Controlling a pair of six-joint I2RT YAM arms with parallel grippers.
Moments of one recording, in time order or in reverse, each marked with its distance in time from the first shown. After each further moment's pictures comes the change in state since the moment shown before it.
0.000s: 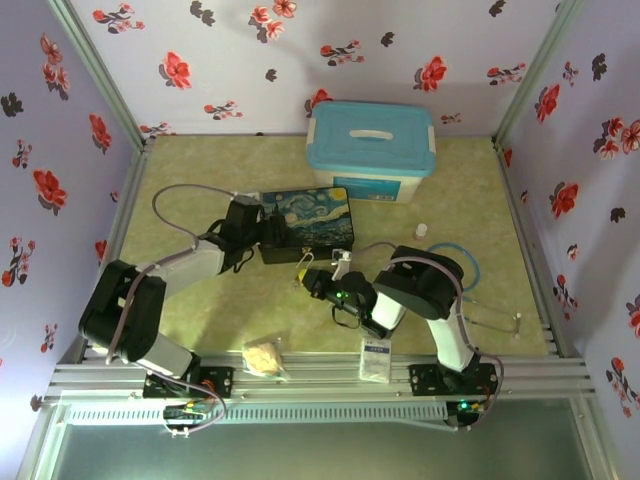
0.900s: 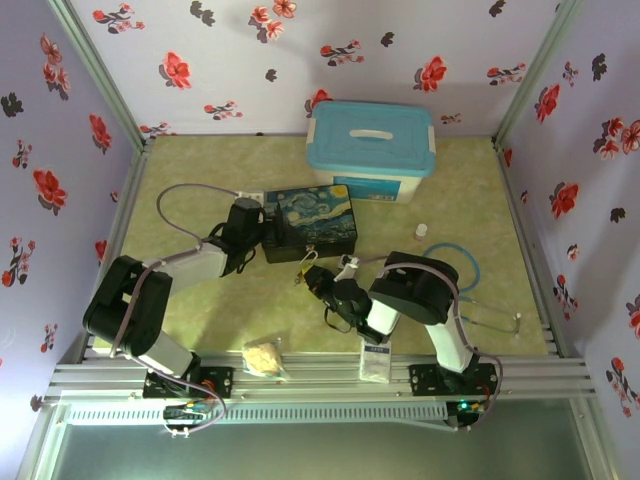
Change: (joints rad) left arm -0.003 0.026 -0.039 0.137 -0.010 0.075; right arm 0.068 0.002 0.015 -0.022 0.285 0.304
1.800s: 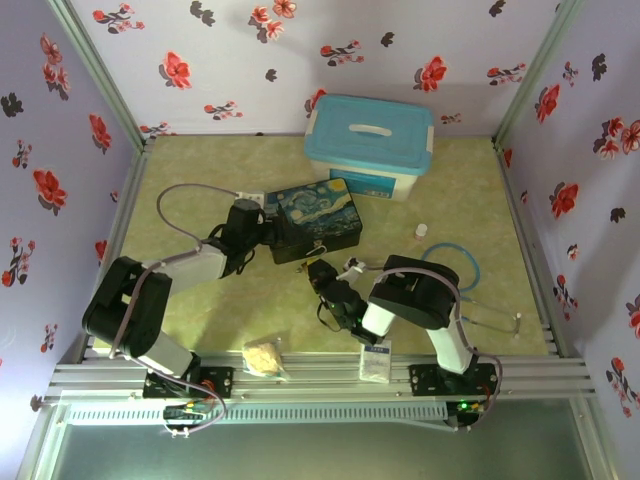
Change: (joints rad) left arm 0.001 -0.008 -0.018 0.021 -0.001 0.028; right arm 0.047 -0.023 0.046 -0.058 0.261 0.175
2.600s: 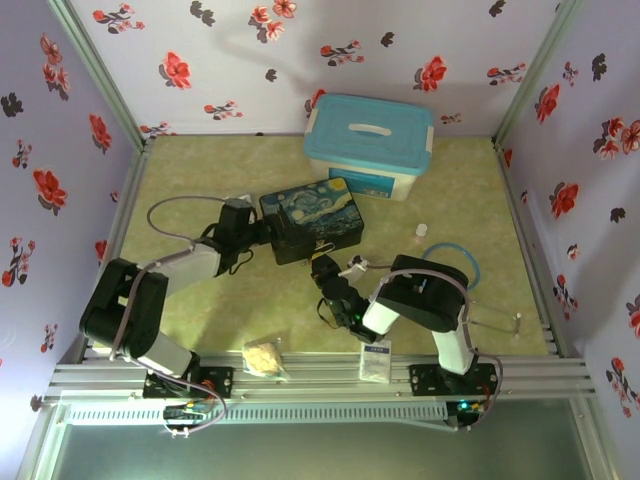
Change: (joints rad) left arm 0.058 -0.001 0.005 -0.049 0.148 -0.274; right arm 0.005 -0.054 0.008 -0.090 0.100 -0.050
